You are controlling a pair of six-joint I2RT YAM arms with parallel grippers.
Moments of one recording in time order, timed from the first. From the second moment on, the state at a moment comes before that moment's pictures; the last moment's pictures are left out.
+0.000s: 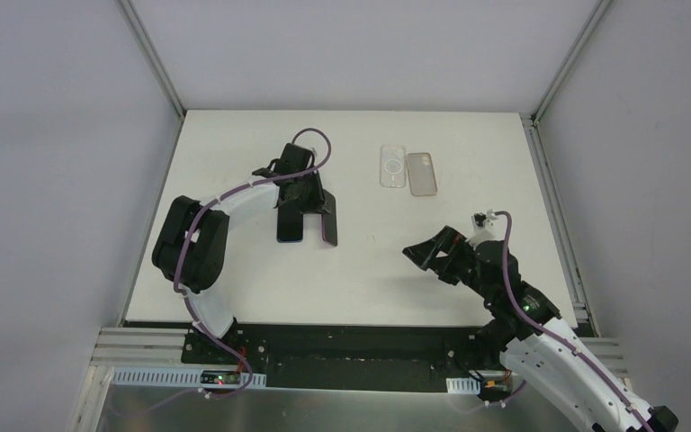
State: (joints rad) left arm -0.44 1.75 1.14 -0.31 0.20 -0.61; right arm 0.63 0.46 0.42 -0.39 -0.03 0.97
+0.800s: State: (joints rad) left arm -0.38 1.78 1.14 -0.29 0.24 -0.63; right arm 0.59 0.44 0.42 -0.39 -0.06 0.97
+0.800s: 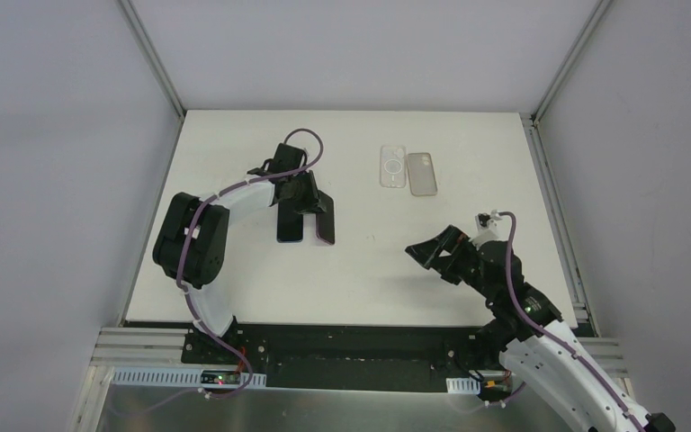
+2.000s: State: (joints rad) left arm -0.42 1.38 0.89 -0.28 -0.08 -0.59; right arm 0.56 0.42 0.40 -0.41 -0.06 0.95
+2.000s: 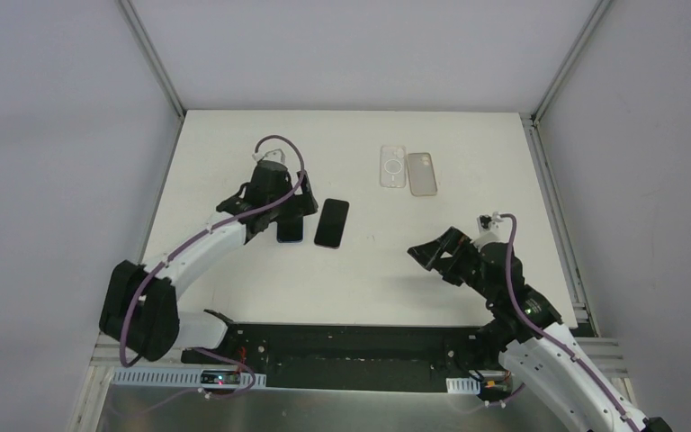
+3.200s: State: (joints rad) left arm -0.72 1.94 1.27 -0.30 -0.16 -0.51; right arm 0.56 0.42 0.39 -0.47 -0.03 0.95
